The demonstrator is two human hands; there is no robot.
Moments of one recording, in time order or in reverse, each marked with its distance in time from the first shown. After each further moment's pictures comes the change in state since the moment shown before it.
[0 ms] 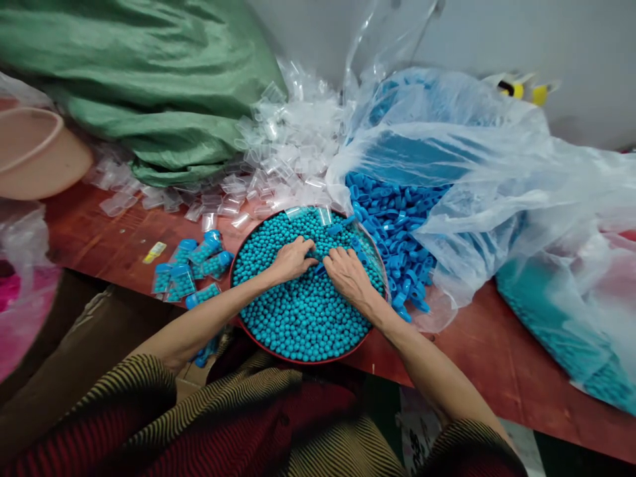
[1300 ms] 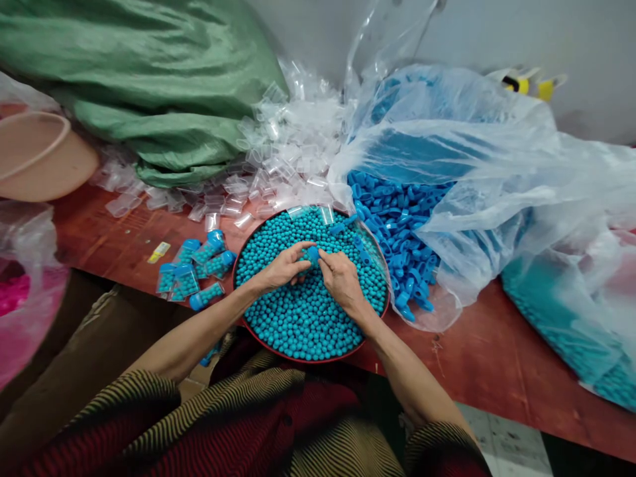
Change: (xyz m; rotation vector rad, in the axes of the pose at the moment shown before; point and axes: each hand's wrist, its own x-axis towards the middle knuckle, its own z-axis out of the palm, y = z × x) left_hand -0.027 -0.008 -0.005 -1.111 -0.167 -0.038; right_hand 0.002 -0.027 0.006 0.735 0.401 0.302
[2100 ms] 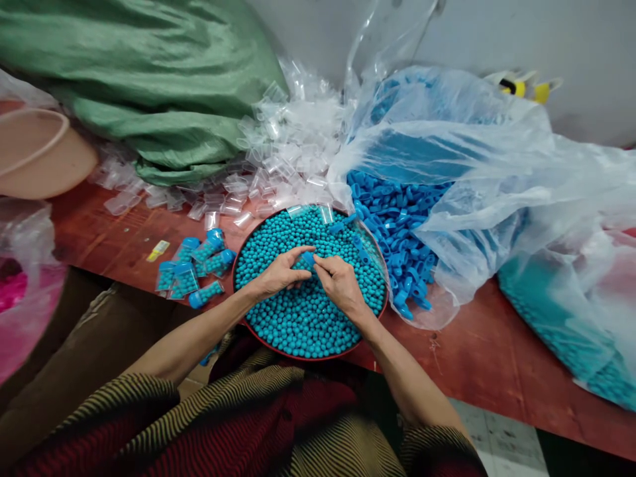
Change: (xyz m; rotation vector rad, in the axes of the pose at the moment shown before) left_hand -0.018 0.007 0.006 -0.097 0.036 -0.043; right_hand -0.007 -0.009 -0.007 0.269 -0.049 0.126
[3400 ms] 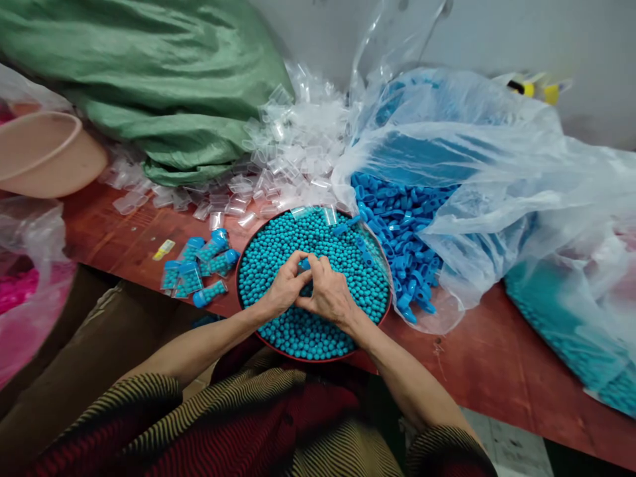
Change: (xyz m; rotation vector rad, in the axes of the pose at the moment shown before) left_hand -0.015 0.002 0.030 0.006 0.244 0.141; right_hand -0.009 -0.017 0.015 -0.420 -0.097 -0.231
